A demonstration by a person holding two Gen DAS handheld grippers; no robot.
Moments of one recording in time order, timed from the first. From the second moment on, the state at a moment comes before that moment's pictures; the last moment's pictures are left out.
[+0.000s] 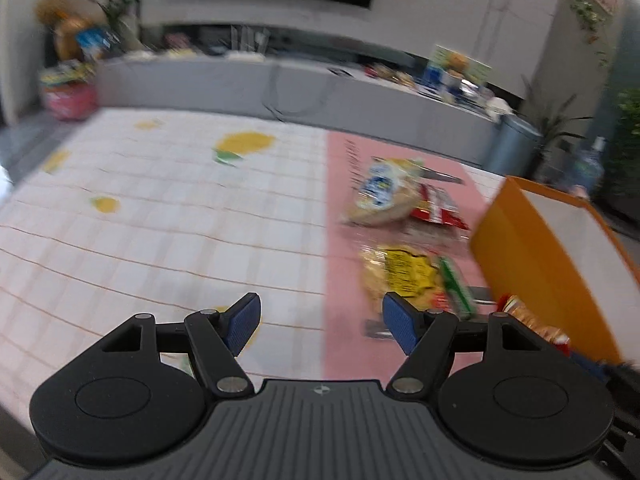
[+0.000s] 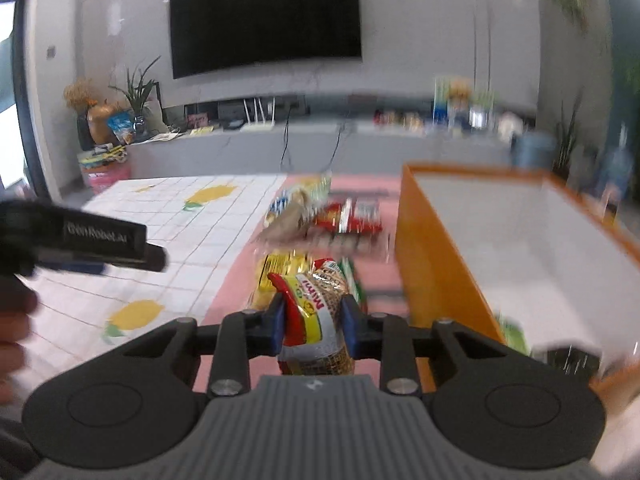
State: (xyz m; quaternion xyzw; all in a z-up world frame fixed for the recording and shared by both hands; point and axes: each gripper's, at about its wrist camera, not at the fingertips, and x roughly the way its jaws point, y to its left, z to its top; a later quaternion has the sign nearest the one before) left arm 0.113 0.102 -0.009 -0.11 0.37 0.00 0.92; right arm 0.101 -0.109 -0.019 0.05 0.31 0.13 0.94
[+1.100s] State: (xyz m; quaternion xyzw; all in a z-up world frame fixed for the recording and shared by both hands) left arm 0.228 -0.014 -0.089 0.01 0.44 -0.03 0.90; right arm 0.102 -0.138 -0.023 0.11 0.37 0.15 0.91
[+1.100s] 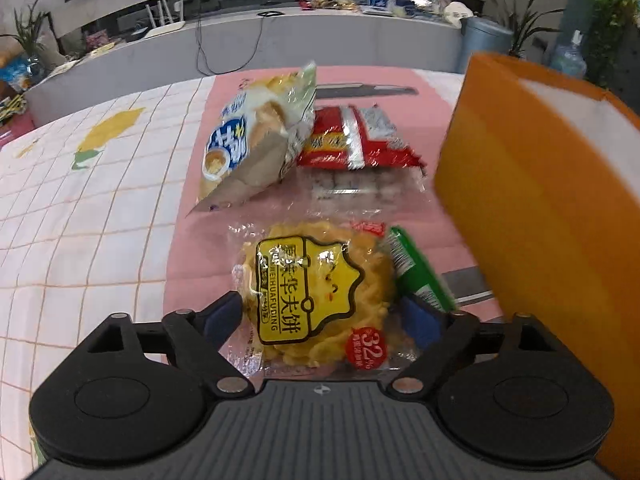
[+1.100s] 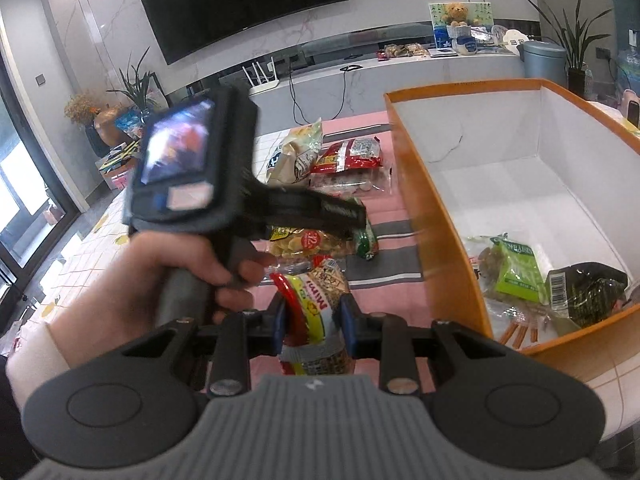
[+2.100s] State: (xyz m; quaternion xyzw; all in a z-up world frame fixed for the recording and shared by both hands) left arm 0.139 0.063 -0.034 -0.11 0.43 -0.04 0.90; right arm 0.099 -0.145 -0.013 0.14 0.34 0.18 0.91
